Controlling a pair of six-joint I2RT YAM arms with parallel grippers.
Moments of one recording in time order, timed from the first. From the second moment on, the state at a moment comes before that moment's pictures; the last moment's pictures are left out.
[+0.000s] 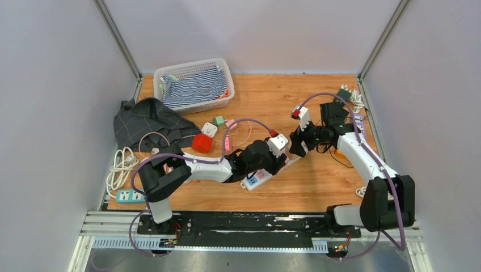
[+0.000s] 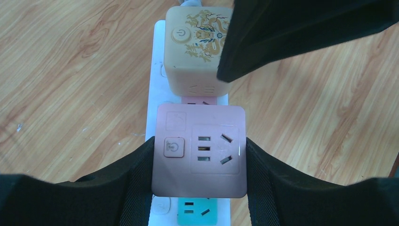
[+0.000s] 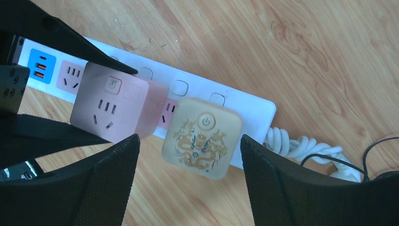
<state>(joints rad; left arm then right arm) -1.08 1.78 0.92 0.46 -0.09 -0.11 0.12 1.30 0.93 -0.61 -0.64 -0.61</state>
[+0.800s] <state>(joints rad) -1.09 1.79 0.91 0.49 -0.18 -0.22 0.24 1.41 0.92 -0.50 -0.40 -0.46</state>
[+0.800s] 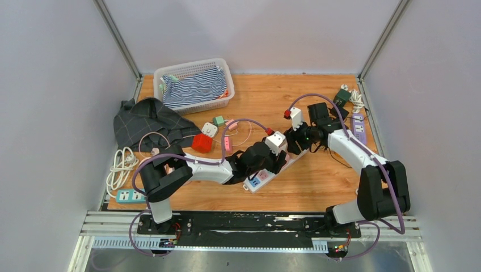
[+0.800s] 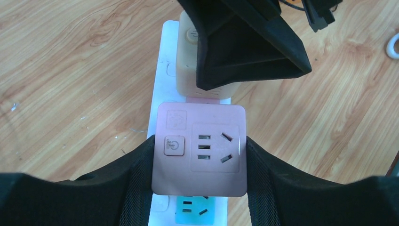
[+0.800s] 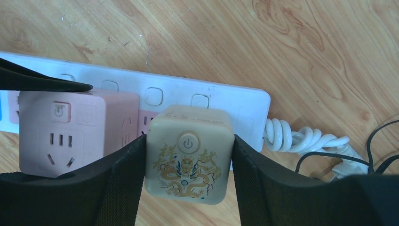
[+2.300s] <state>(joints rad) -1.20 1.86 0.93 0.58 -0.48 -0.22 0.25 1.43 0.92 -0.45 -0.37 -0.49</state>
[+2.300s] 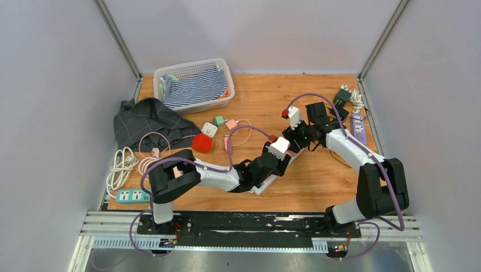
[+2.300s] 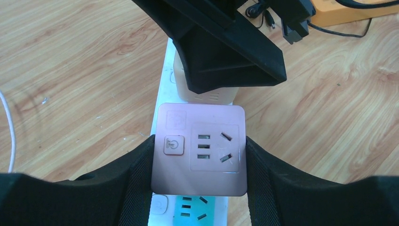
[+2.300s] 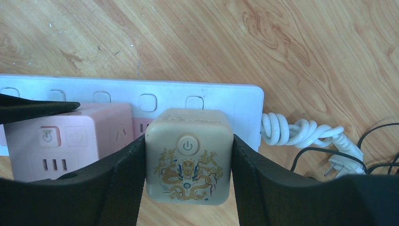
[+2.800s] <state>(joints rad) -1.20 1.87 0.93 0.63 -0.47 -0.23 0.25 1.43 0.92 -0.44 -0.36 -0.50</state>
